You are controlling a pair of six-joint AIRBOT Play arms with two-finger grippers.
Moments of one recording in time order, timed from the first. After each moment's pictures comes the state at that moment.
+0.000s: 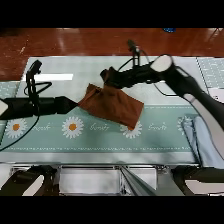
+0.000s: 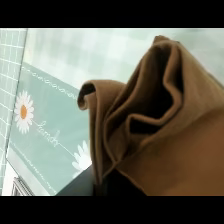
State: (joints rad) left arm -0.14 -0.76 0.73 0.84 -1.04 -1.38; right arm 0.46 -1.58 1.41 -0.64 0.88 1.43
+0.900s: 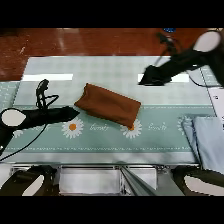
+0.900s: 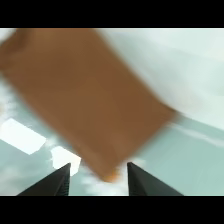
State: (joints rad) left arm -0.14 -0.80 0.54 0.83 -0.86 -1.39; right arm 0.11 -1.32 1.40 -1.11 1.38 1.54
